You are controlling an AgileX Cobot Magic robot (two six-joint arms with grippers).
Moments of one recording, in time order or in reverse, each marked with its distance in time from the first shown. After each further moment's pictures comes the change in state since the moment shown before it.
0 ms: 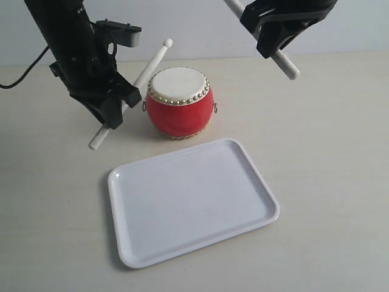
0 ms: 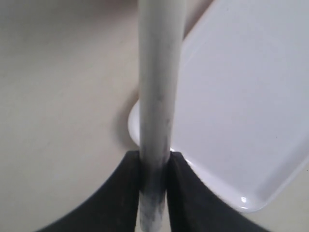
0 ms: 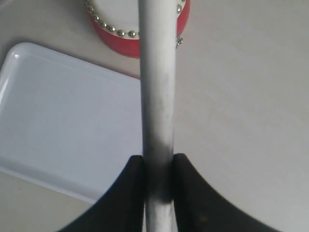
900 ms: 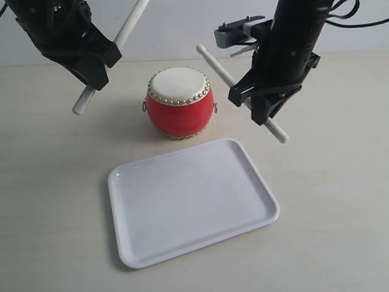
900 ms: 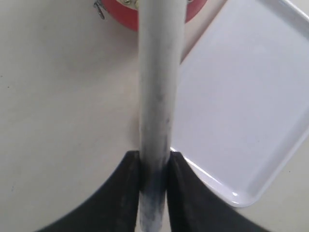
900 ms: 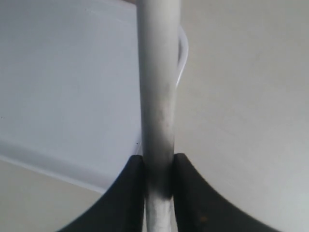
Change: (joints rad) left arm 0.000 -0.191 0.000 0.026 0.002 0.000; right arm 0.000 0.198 0.085 -0.006 -0.007 0.000
